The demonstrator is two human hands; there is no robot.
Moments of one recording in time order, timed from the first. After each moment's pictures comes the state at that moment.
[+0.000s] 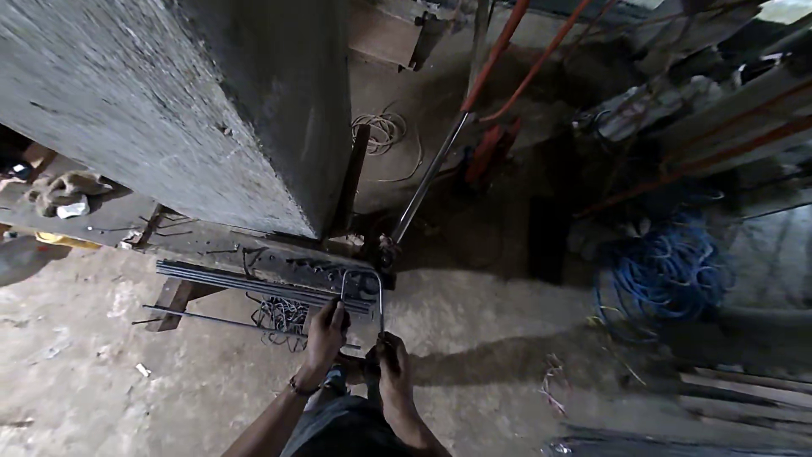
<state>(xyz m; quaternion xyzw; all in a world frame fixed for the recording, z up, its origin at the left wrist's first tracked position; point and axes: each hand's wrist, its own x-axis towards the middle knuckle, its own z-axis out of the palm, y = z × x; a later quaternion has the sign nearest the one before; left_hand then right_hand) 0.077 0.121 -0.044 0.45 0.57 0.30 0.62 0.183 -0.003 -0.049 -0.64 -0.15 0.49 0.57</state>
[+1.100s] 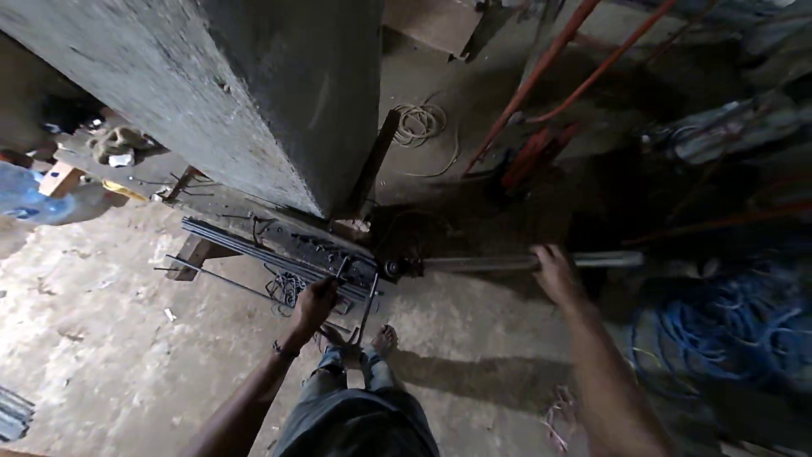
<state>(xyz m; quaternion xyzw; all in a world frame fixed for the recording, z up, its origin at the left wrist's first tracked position) 0.071 0.142 -0.045 0.53 0.63 0.16 0.54 0.616 0.100 -0.052 -0.78 -0.61 0.11 0.06</state>
